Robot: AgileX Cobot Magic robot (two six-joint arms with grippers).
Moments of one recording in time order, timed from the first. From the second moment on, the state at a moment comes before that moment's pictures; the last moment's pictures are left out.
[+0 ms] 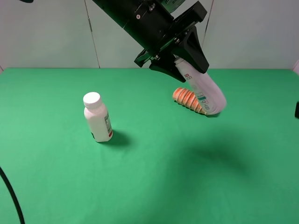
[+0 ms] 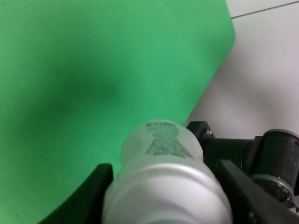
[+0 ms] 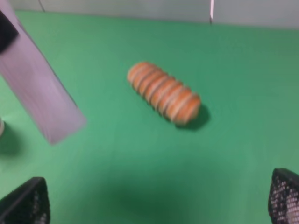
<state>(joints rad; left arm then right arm) -0.63 1.93 -1.63 -0.87 0.98 0.27 0.03 0.38 -0.60 0.38 0.84 -0.36</state>
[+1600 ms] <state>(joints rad) -0.63 1.93 -1.63 -0.88 0.97 0.27 0.64 0.85 -0.62 0.32 0.46 -0.52</state>
